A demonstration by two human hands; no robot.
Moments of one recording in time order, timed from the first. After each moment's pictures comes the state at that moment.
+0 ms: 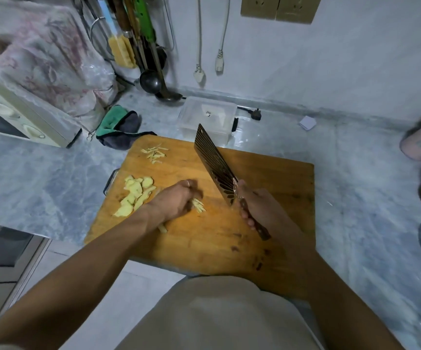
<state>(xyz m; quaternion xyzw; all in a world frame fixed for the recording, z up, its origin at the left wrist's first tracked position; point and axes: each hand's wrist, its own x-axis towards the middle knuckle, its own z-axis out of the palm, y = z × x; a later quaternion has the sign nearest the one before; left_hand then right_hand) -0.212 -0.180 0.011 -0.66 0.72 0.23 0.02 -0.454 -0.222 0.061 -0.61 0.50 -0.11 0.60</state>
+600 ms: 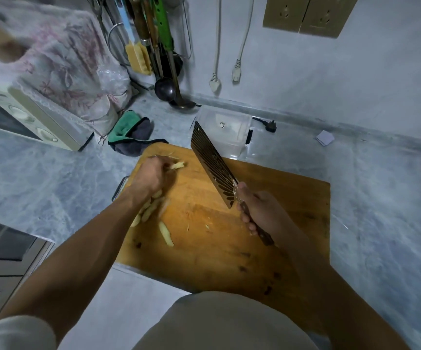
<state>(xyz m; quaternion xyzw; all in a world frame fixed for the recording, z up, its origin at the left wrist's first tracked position) -0.122 -0.222 0.017 -0.80 0.54 0.18 -0.17 -0.421 -0.248 0.075 -0.62 0.48 -0.09 0.61</state>
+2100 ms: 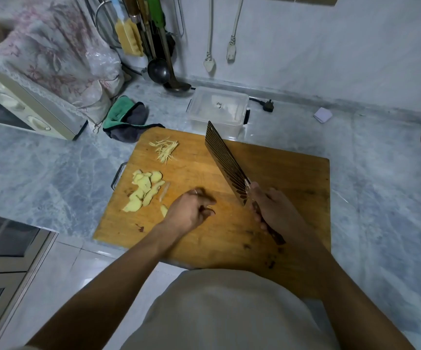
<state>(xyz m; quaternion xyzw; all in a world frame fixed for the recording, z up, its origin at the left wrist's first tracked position) -0.231 -0.147 -0.008 -0.70 0.64 0.28 -0.12 -0.449 -0.215 0.056 -0.63 0.53 -0.09 0.56</state>
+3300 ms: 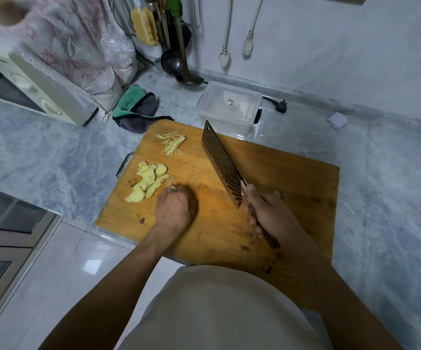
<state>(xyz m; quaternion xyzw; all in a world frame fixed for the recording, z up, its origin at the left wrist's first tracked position) -0.233 -0.137 -0.005 -0.86 0.48 0.15 -0.01 -0.440 -0.217 0.056 -0.63 0.50 -0.06 0.59</state>
